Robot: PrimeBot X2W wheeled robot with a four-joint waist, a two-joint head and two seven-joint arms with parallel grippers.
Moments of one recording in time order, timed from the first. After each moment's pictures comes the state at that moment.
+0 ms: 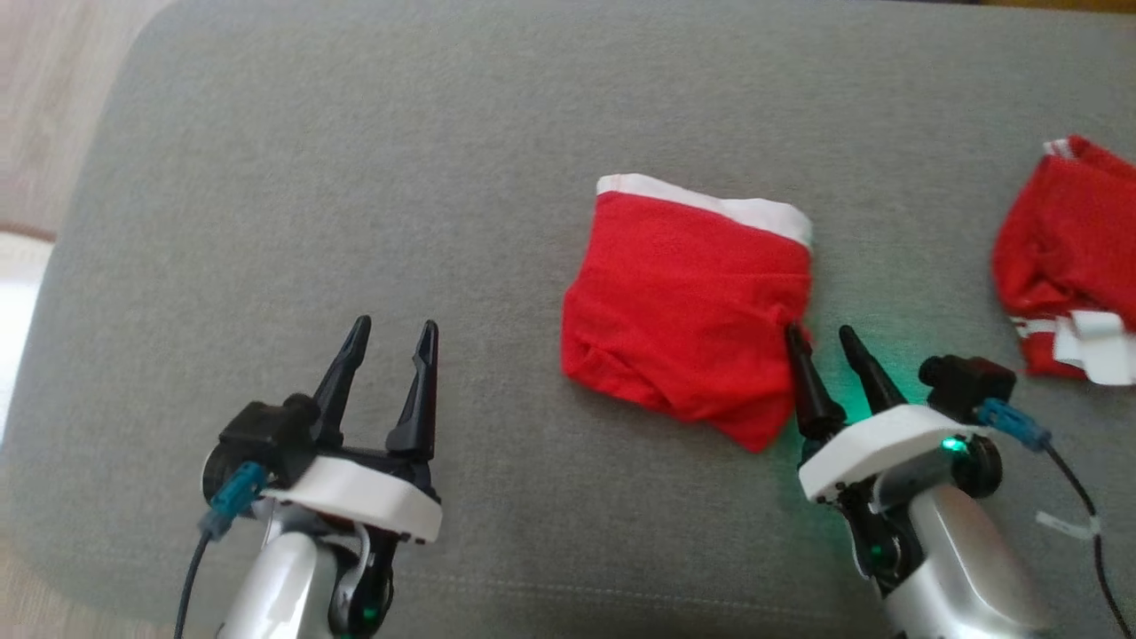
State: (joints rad) left arm -0.12 0.04 -0.25 0.20 -0.26 -0.06 -0.25; right arm -0.25 -0.05 0.17 0.50 0.45 0.12 -0.08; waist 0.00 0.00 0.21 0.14
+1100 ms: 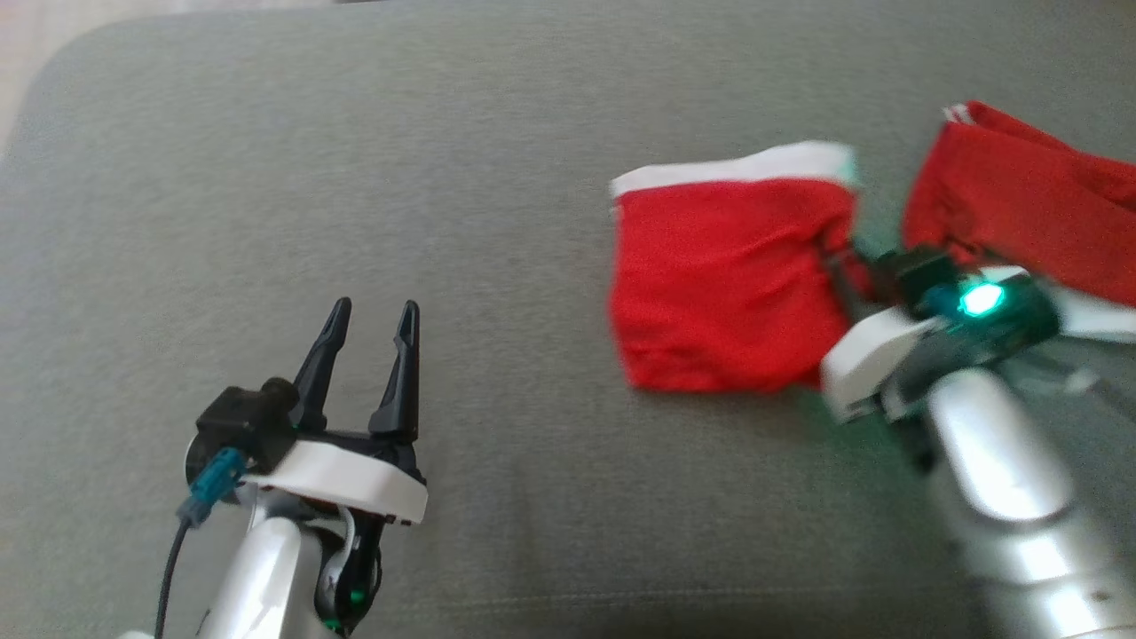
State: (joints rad) left arm -0.15 0.04 -0.21 0.21 -0.27 -0.07 -0.25; right arm -0.49 -0.13 0.19 0.63 -0.10 0.12 -0.06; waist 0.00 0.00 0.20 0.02
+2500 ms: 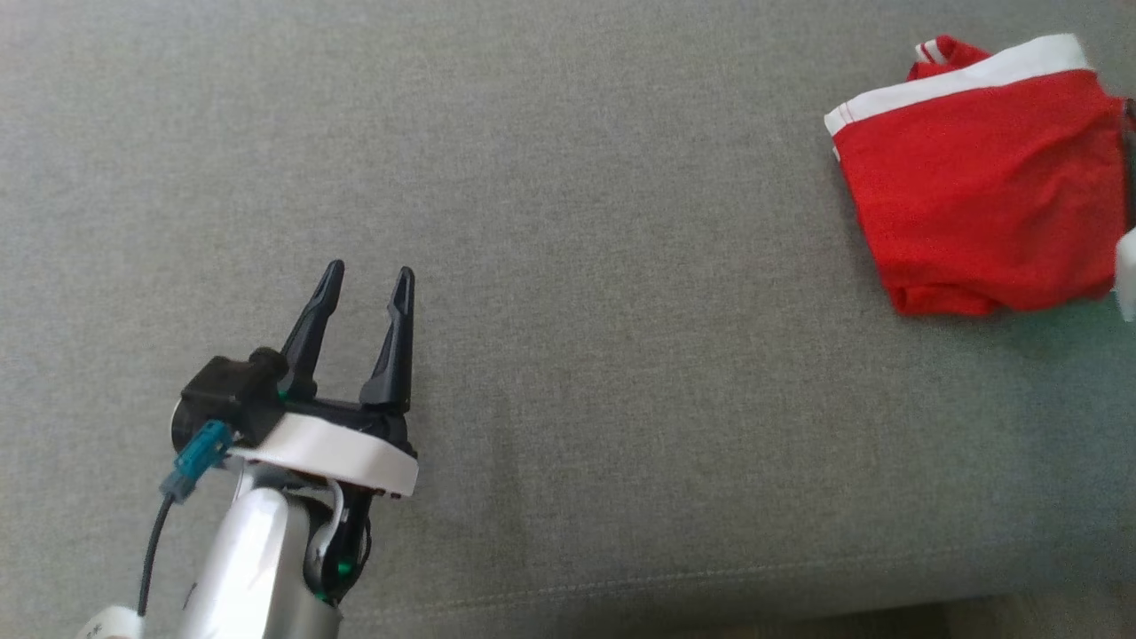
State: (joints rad) left arm -0.20 0.04 -0.18 0.21 -0.23 -0.12 -0.25; right arm -0.46 -0.45 -0.04 0.23 -0.12 0.12 0.23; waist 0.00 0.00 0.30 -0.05
